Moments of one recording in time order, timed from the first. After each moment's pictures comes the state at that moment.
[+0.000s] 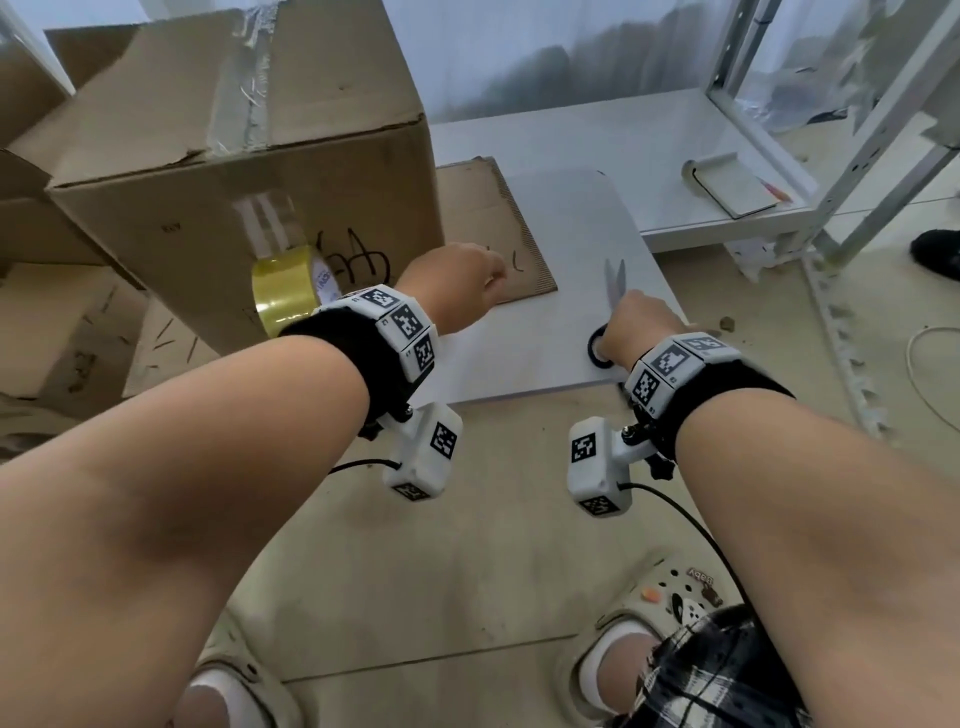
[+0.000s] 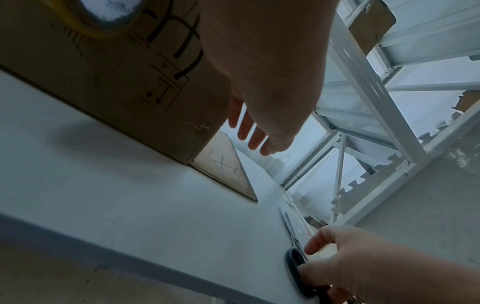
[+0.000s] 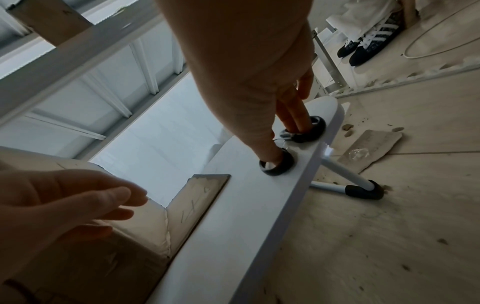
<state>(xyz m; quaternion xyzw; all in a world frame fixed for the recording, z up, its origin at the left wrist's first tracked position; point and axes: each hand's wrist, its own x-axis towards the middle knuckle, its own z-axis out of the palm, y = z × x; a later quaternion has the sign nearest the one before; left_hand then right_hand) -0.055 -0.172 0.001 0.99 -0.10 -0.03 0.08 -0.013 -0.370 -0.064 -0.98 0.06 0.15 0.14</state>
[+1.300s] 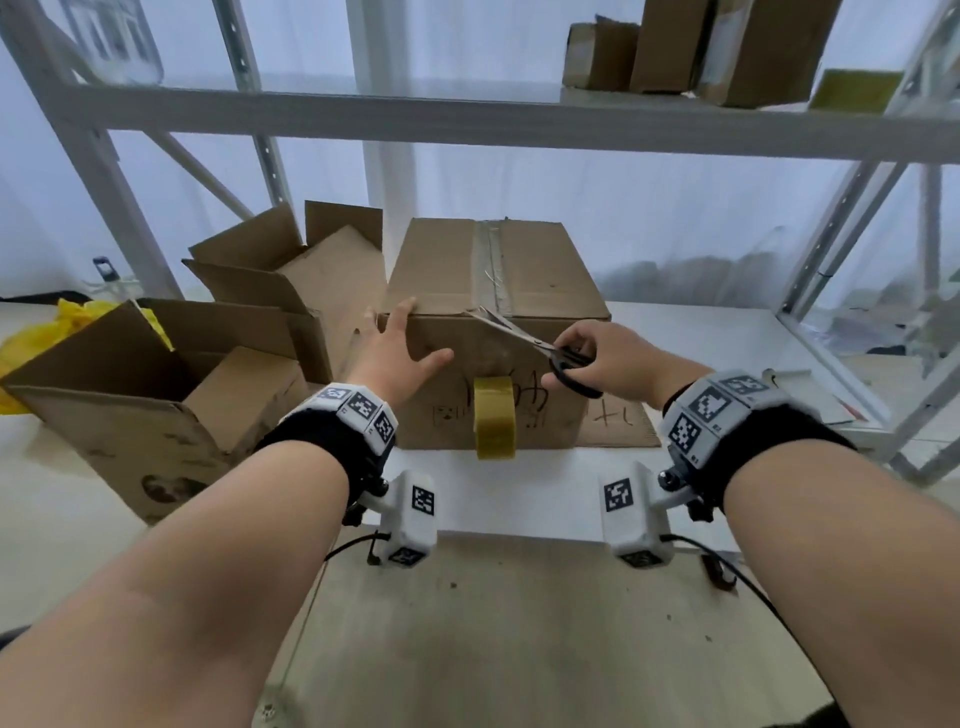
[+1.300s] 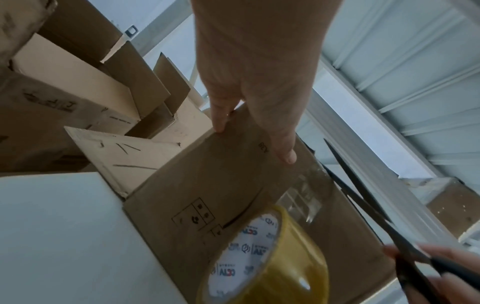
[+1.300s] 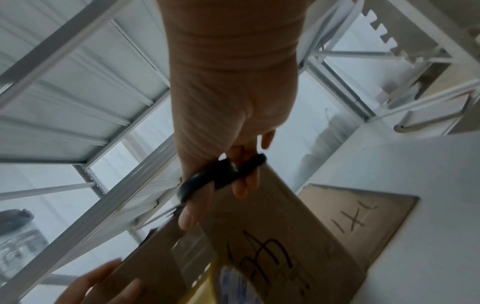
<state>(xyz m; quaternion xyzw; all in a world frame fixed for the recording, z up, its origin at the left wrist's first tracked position) -0.135 0.047 0.063 0.91 0.24 0.13 0.30 -0.048 -0.203 0.105 -0.91 -0.28 0.11 0.27</state>
